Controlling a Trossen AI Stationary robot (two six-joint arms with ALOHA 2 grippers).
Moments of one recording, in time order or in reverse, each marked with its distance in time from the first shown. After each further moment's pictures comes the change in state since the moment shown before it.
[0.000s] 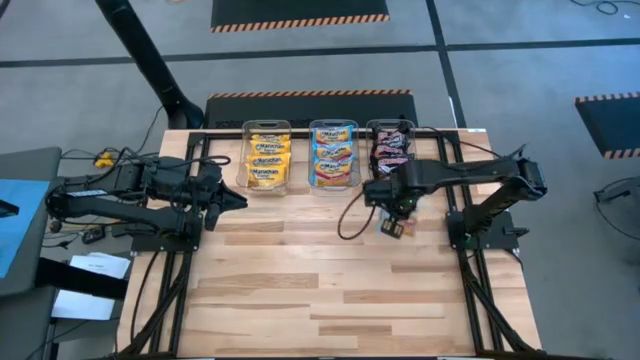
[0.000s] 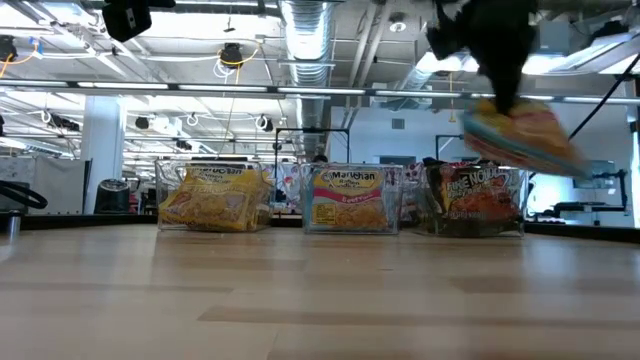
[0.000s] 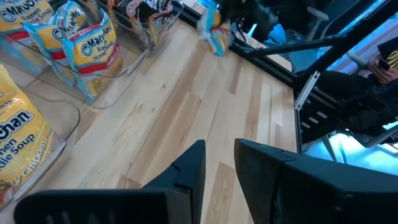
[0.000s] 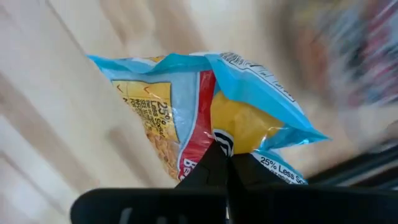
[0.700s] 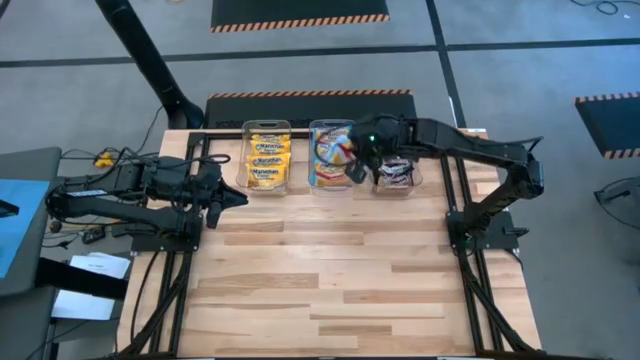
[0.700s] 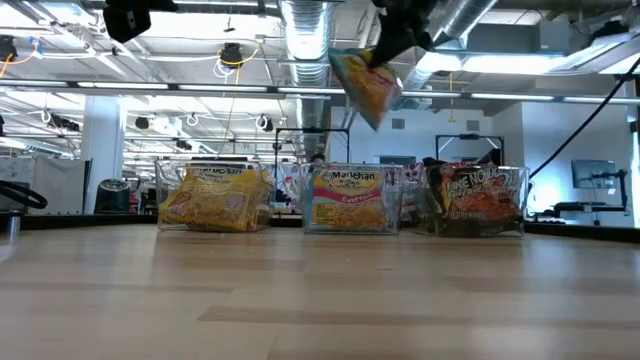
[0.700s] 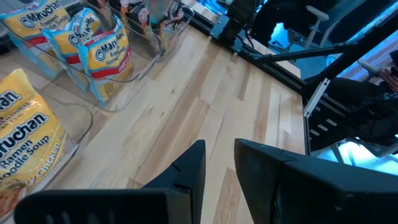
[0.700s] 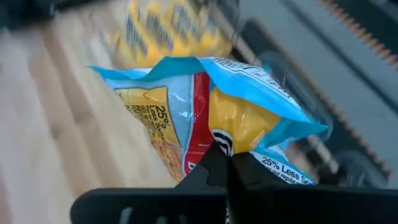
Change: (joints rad) left arm 0.000 0.000 0.000 0.000 -0.043 -0.003; right arm -0.238 0.002 0.240 0.565 0.177 -0.291
